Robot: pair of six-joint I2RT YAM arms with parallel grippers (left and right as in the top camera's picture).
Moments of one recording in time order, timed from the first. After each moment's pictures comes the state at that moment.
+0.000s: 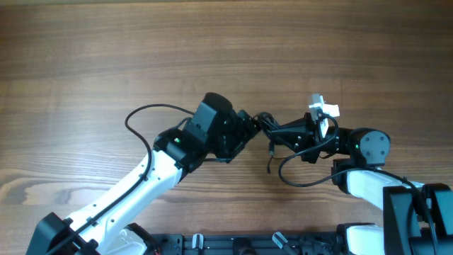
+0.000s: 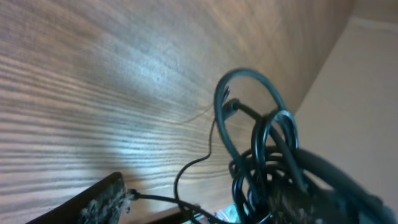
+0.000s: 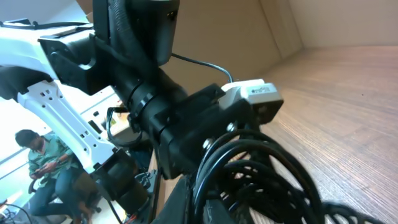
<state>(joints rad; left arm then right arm) -0.68 1.37 0.89 -0.34 0.36 -1.38 0.05 1.50 0.31 1.55 -1.38 0.85</state>
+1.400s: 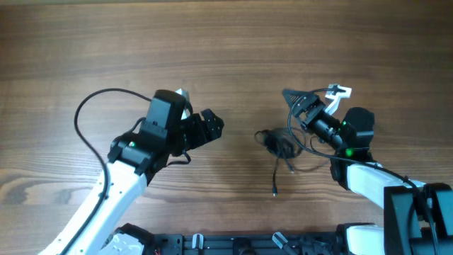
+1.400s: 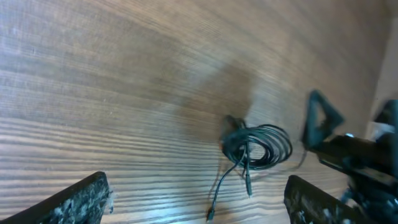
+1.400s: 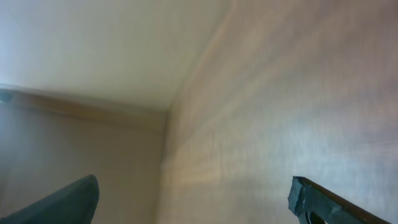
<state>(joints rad) -0.42 1.19 0.89 -0.64 0.26 -0.84 0.05 1.50 0.35 0.92 -0.64 1.09</state>
